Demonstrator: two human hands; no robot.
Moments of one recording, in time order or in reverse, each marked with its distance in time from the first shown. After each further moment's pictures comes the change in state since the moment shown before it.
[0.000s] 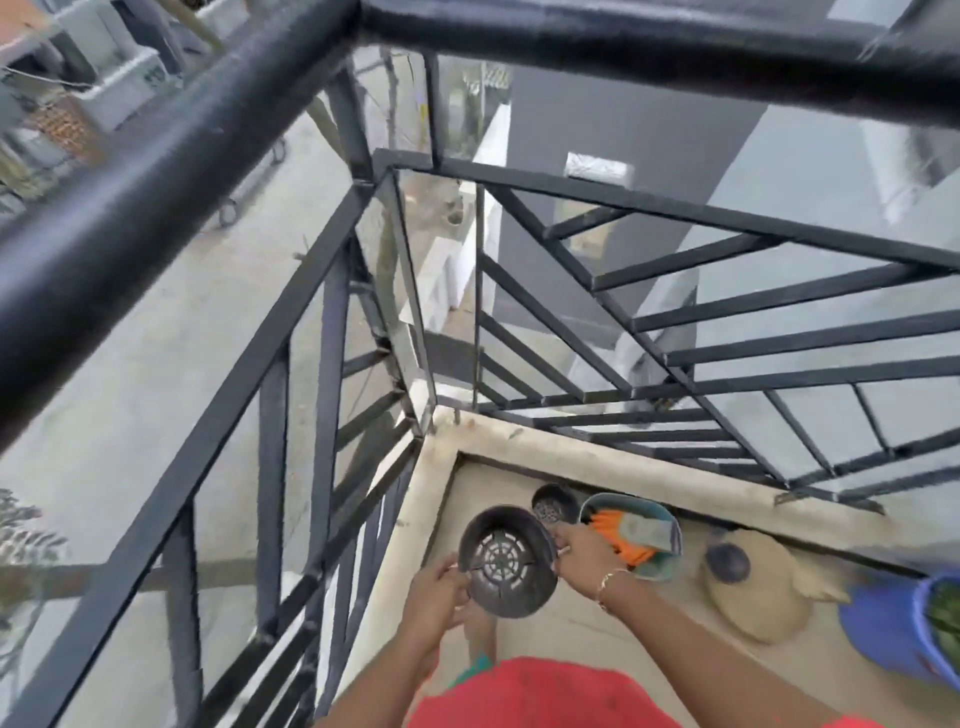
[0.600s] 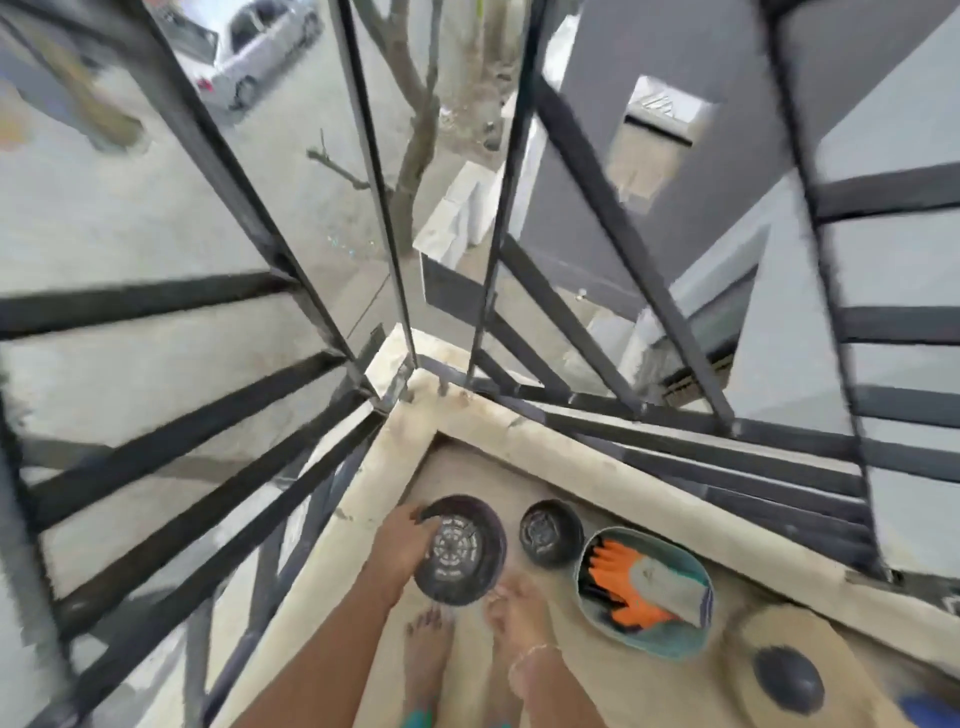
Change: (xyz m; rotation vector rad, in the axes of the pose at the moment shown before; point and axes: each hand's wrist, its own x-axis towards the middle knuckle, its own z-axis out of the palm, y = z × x) left_hand 0.294 -0.012 0.031 0.230 0.168 0.012; right_hand 0.225 0.098 0.144 0.725 -0.077 0.412
